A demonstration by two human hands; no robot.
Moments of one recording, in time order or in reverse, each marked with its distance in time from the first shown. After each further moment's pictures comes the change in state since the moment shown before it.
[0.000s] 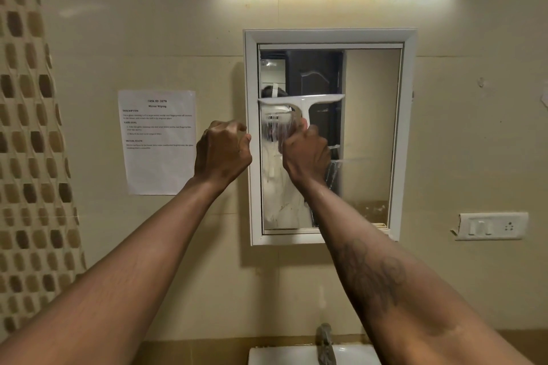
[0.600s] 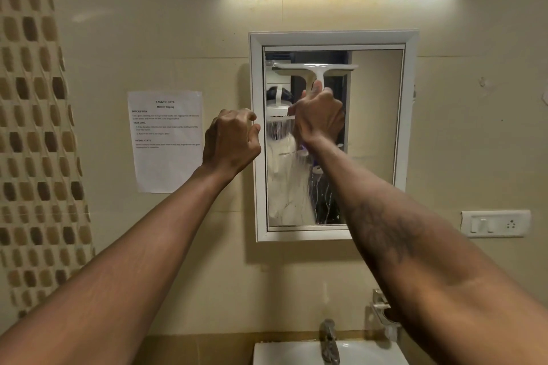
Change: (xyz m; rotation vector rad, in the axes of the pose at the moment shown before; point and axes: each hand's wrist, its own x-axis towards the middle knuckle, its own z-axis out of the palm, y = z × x) left_hand 0.012 0.016 -0.019 0.012 0.023 0.059; right_hand 0.054 -0.037 -0.031 0.232 0.166 0.010
